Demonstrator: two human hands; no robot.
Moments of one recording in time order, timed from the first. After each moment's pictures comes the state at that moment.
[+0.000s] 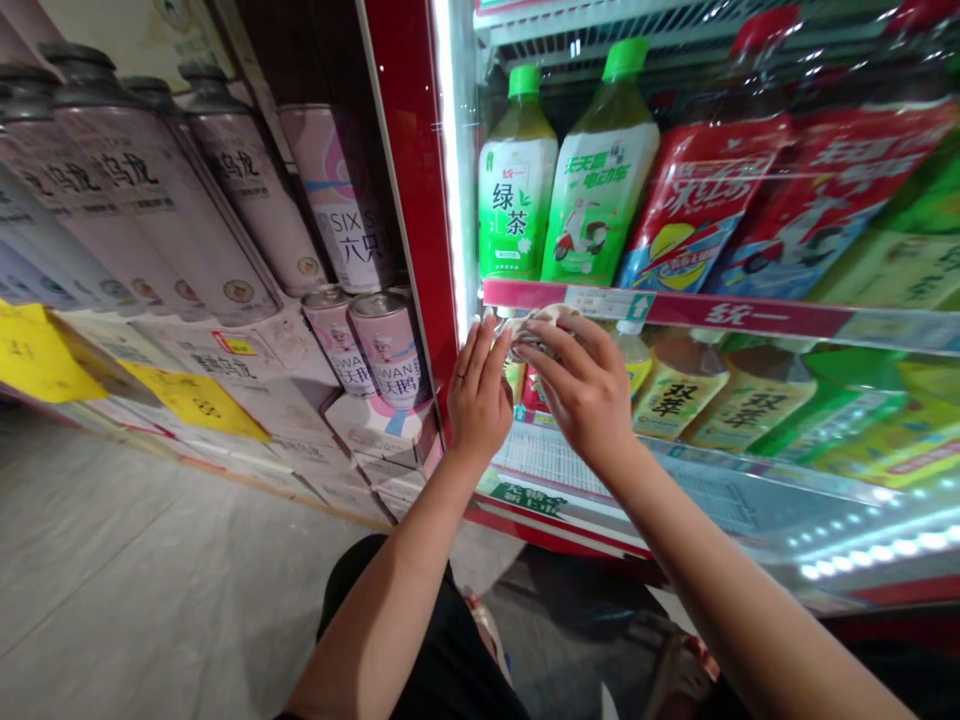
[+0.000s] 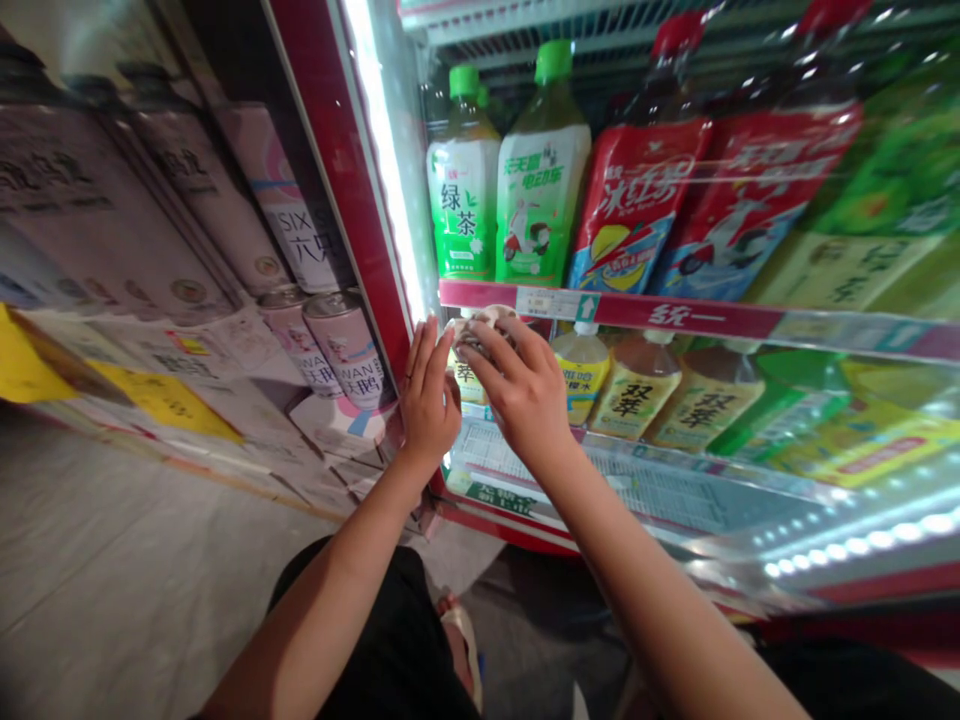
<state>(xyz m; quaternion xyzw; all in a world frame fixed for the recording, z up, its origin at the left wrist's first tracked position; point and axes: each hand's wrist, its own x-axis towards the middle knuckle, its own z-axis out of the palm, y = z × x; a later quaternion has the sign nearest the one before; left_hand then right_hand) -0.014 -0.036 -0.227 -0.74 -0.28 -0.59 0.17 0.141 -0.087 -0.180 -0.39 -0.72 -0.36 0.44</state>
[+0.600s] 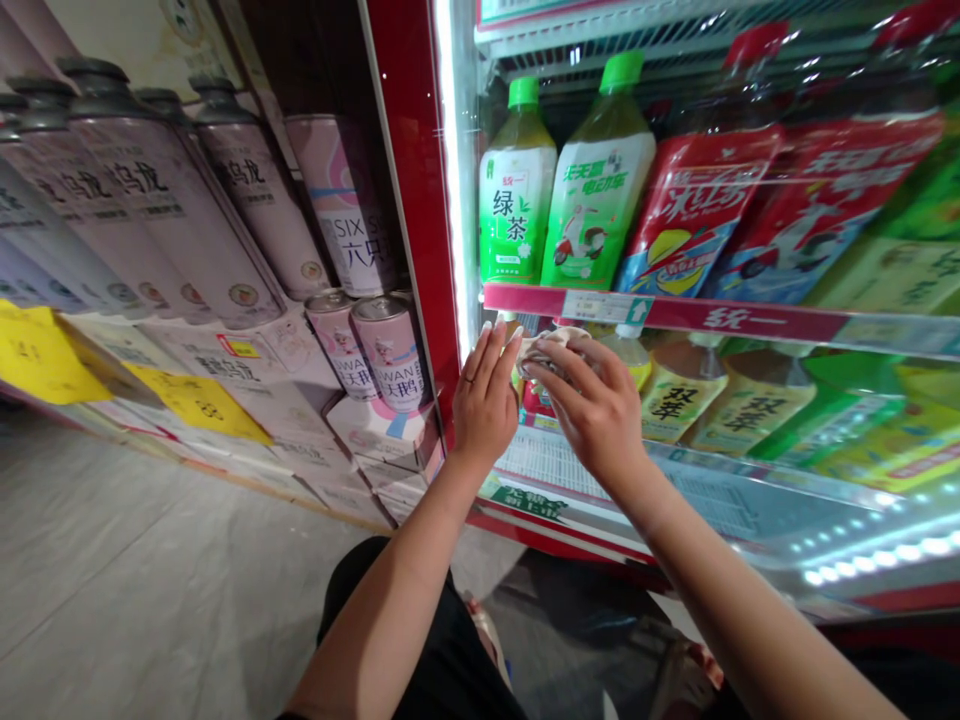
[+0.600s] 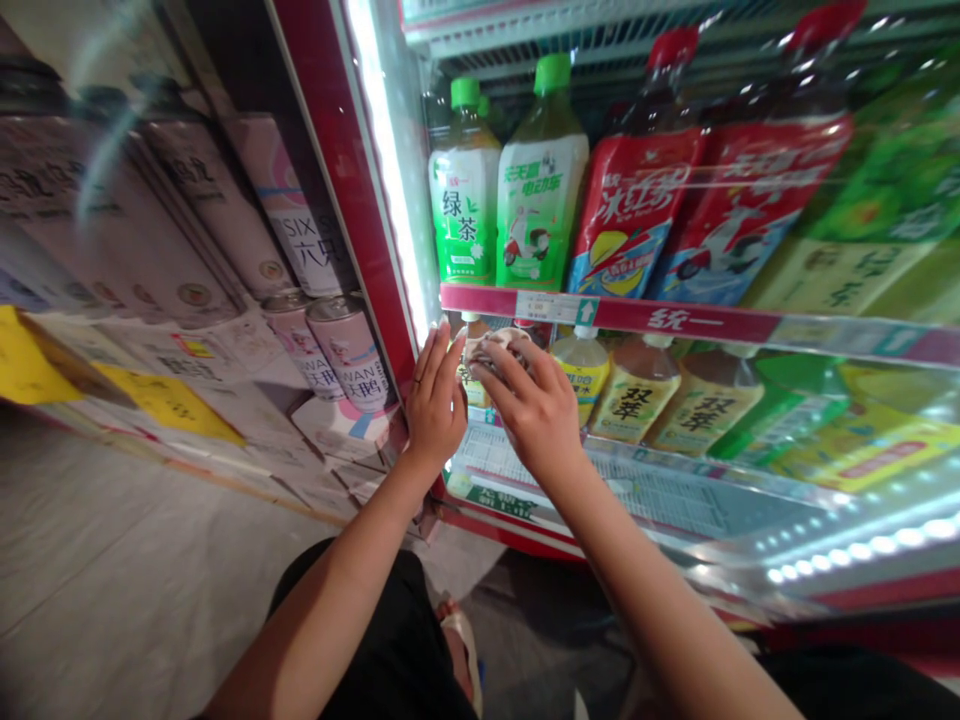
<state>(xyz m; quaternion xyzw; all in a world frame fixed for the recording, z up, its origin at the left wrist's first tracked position) -0.010 -0.035 -0.232 -0.75 -0.27 -0.57 0.18 0.150 -0.100 -0.192 -0.41 -0.73 -0.36 0.42</state>
